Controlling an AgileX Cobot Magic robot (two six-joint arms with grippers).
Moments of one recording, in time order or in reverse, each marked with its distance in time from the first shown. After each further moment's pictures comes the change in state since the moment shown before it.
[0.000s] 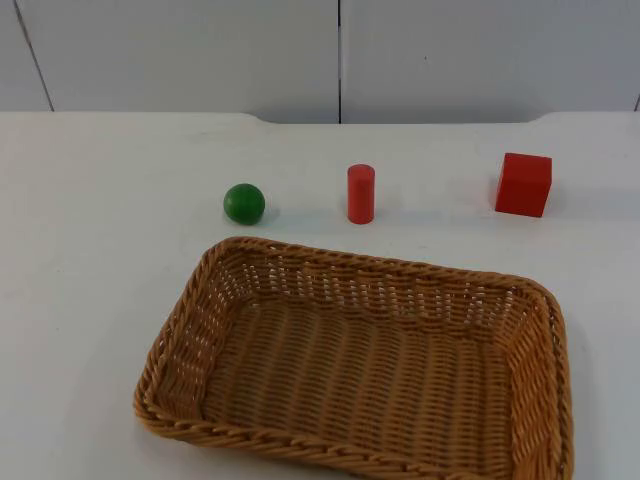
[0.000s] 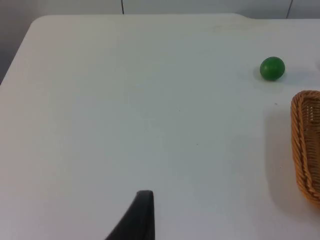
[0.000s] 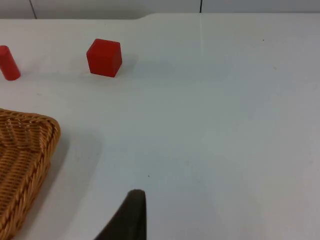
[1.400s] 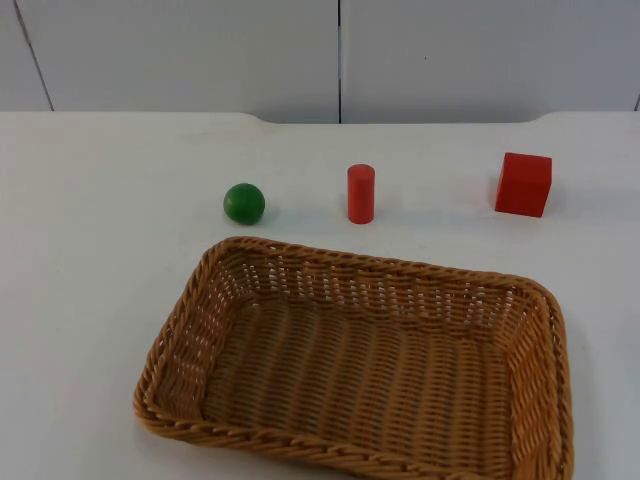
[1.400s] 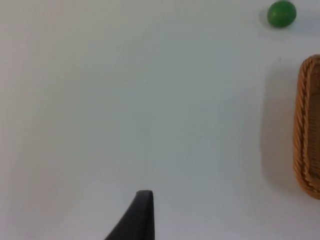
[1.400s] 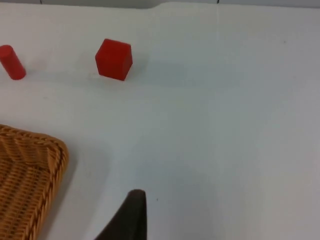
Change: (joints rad) right arm 0.000 0.575 -0.240 0.037 -0.156 -0.039; left arm 0.000 0.642 -0.214 -0.031 -0.069 0.000
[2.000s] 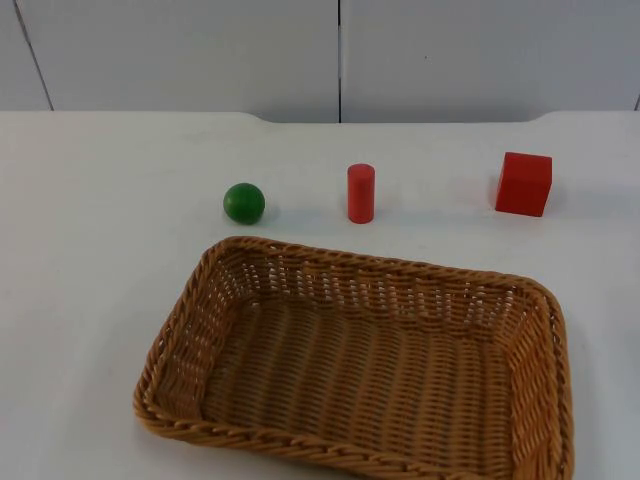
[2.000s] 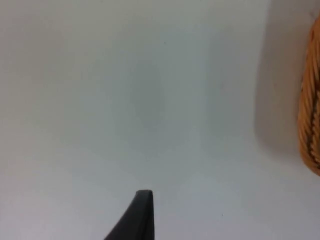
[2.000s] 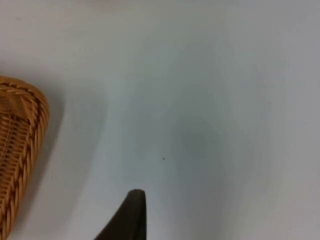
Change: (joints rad) right arm 0.000 0.354 -0.005 0.006 -0.074 -0.005; left arm 0.000 0.451 -0.018 -0.130 -0.108 0.104
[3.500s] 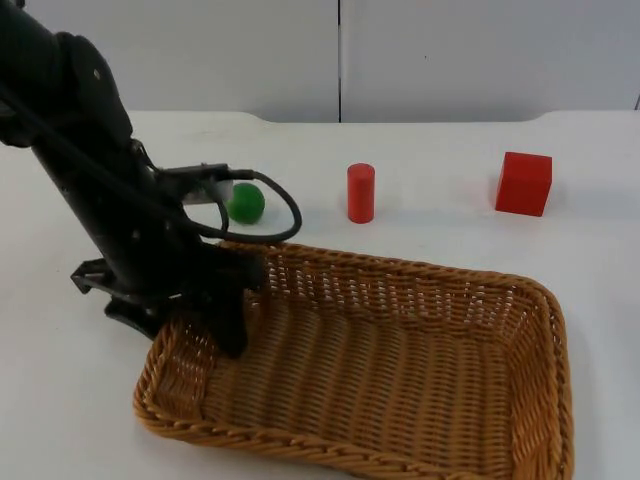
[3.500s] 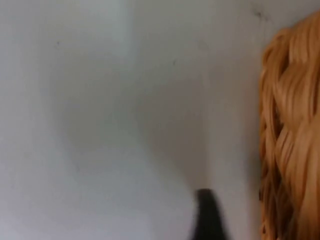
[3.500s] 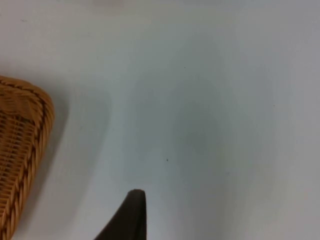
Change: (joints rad) right arm 0.000 0.000 0.000 0.016 -0.004 -0.007; left arm -0.307 1.000 -0.430 -0.245 -0.148 0.235
